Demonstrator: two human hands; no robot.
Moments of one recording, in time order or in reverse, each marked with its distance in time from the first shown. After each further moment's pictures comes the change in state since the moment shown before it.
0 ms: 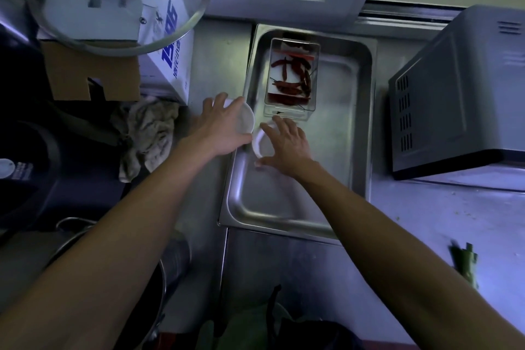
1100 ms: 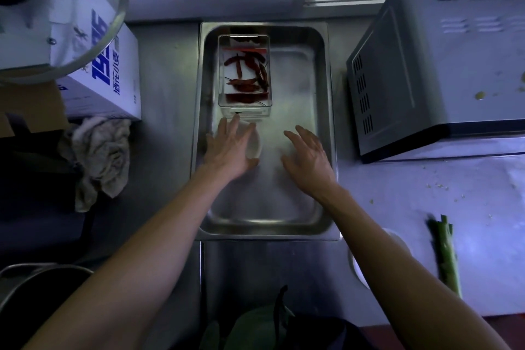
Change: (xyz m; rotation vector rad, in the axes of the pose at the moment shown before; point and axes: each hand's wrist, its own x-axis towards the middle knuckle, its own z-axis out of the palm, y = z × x) left_hand 0.013 0.083 0.081 0.197 -0.126 0.184; right_hand -0.097 0.082 -0.015 0.404 0.214 0.233
